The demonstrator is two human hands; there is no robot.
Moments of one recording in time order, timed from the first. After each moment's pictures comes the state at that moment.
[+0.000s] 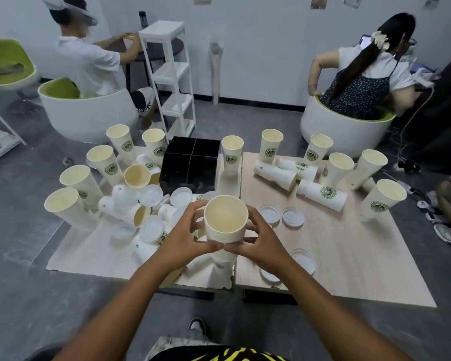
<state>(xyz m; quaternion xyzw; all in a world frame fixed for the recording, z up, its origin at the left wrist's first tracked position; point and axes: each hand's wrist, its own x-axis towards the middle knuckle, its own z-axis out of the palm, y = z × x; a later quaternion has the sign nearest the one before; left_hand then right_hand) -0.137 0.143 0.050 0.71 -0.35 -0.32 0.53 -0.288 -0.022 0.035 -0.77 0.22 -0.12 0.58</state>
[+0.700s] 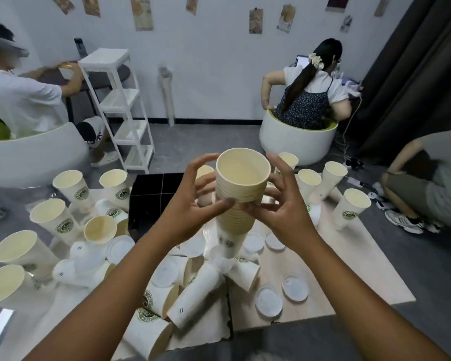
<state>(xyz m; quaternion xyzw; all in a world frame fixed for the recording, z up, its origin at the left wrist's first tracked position) -0.062 0.031 0.160 0.58 -0.51 -0.28 0.57 -0.244 -0.090 0.154 -0.73 0.24 -0.36 0.52</state>
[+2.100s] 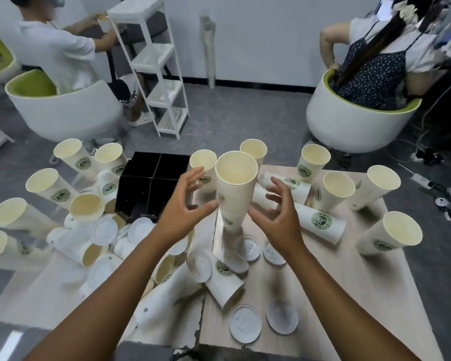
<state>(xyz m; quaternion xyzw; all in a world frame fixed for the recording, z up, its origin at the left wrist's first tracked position) -0.066 -0.075 0.057 0.74 -0.34 -0.24 0.53 -0.233 -0.249 0.007 -0.73 0.29 -0.29 0.54</state>
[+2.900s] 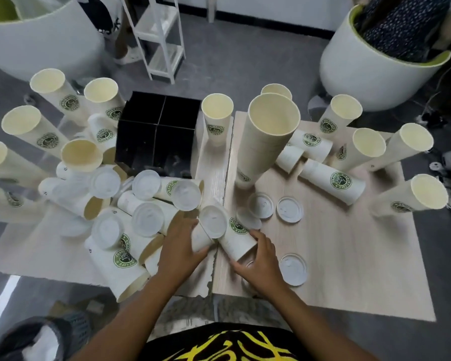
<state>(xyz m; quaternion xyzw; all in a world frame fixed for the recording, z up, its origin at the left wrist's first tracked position) -0.114 0.045 -0.118 0.88 -0.32 -0.20 0.29 -0.294 -0.105 -0.122 -0.81 0.39 0.00 0.45</state>
